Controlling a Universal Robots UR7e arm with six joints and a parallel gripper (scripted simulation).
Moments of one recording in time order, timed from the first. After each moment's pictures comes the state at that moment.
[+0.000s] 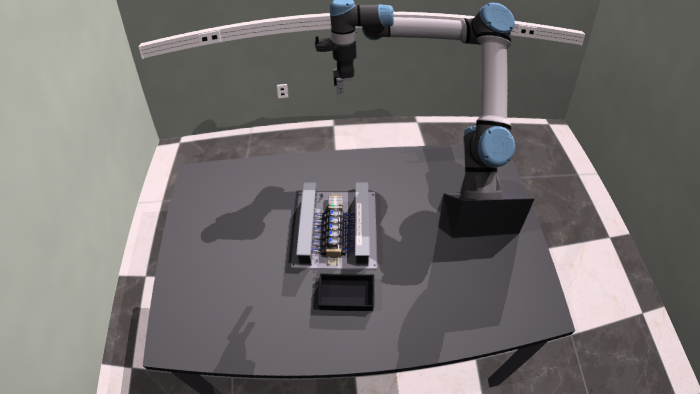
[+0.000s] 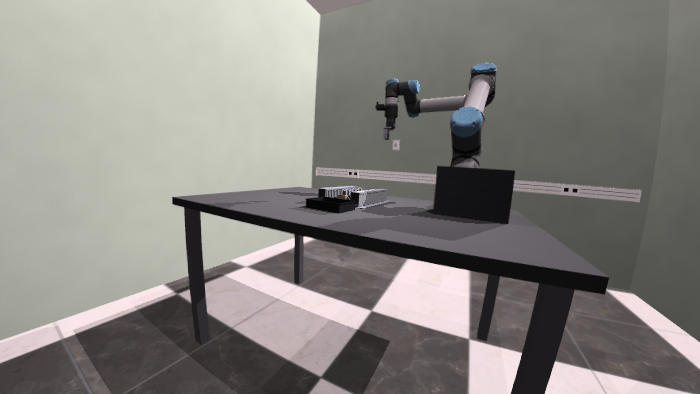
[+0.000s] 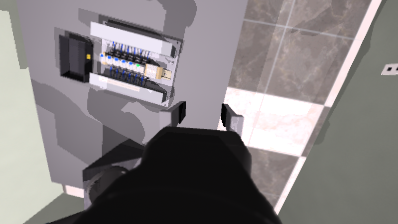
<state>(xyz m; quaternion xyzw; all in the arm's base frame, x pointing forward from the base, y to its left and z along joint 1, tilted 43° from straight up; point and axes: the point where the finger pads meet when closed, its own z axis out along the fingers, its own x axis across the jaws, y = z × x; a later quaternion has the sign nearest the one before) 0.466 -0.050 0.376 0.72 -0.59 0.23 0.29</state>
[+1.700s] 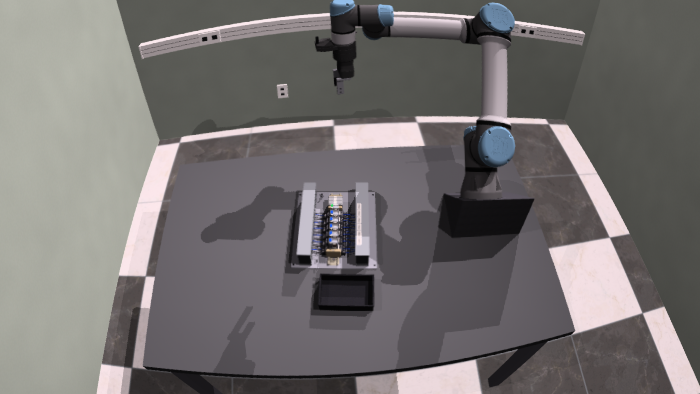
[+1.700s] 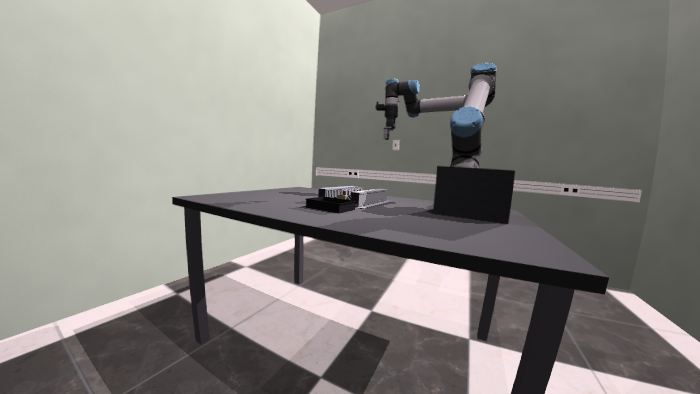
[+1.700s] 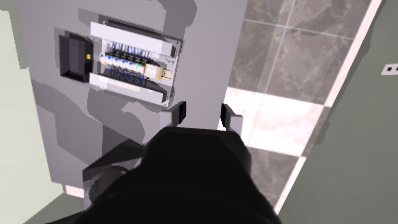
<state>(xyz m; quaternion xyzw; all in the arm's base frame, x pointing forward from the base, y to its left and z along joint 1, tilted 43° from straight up) 0.466 -0.050 0.376 0.72 -0.59 0.23 0.29</state>
